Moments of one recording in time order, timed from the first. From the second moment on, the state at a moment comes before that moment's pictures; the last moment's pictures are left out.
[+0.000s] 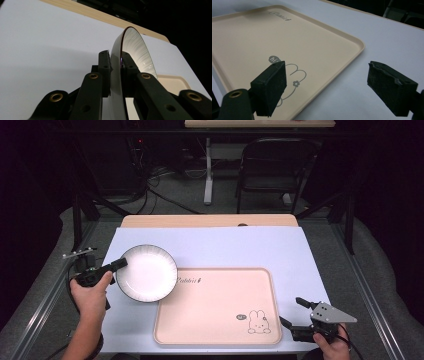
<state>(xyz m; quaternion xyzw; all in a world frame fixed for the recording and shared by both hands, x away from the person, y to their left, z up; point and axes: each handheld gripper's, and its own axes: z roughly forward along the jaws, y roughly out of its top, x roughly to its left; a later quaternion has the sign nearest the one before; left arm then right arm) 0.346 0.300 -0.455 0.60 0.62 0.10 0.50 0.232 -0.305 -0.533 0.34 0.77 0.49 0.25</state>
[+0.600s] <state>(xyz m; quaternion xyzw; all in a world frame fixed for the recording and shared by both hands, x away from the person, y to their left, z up) 0.362 0.241 -0.461 0.63 0.58 0.06 0.50 0.232 -0.305 -0.533 0.34 0.77 0.49 0.25</state>
